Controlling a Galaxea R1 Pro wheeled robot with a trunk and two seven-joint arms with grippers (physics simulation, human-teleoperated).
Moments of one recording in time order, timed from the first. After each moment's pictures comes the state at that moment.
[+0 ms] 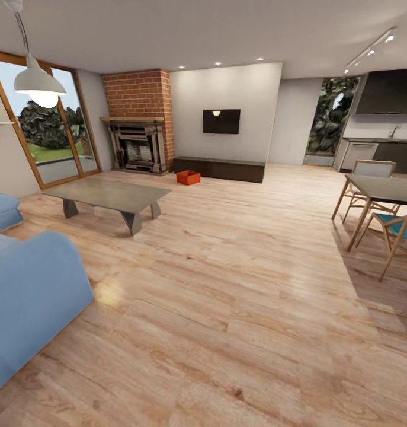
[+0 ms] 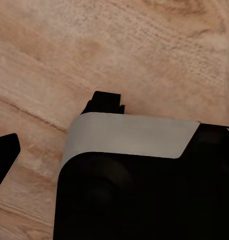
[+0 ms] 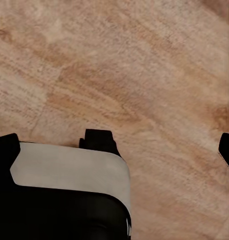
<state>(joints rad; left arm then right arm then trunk) -0.27 -0.05 0.00 0.00 0.13 0.05 0.15 -0.26 0.05 0.52 0.03 -0.36 -0.11 -0.18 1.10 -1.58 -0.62</state>
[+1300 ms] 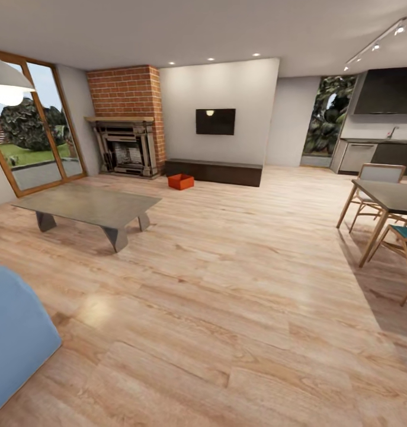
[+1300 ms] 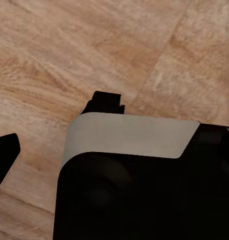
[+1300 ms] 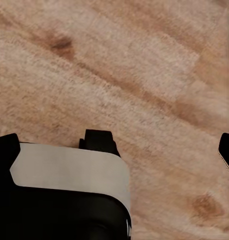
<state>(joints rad) -0.27 -0.05 0.00 0.00 0.13 0.05 0.15 -0.26 0.05 0.52 0.03 -0.36 -0.11 -0.18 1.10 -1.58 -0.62</state>
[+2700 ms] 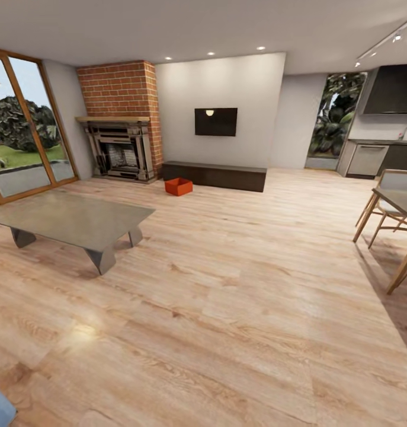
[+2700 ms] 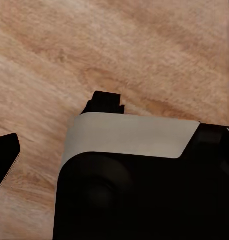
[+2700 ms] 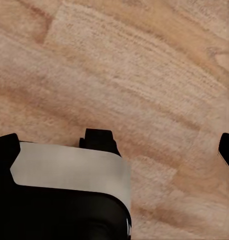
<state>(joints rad) -0.27 -0.05 0.00 0.00 0.13 0.05 0.15 -0.26 0.05 0.52 0.03 -0.36 -0.11 -0.18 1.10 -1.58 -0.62</state>
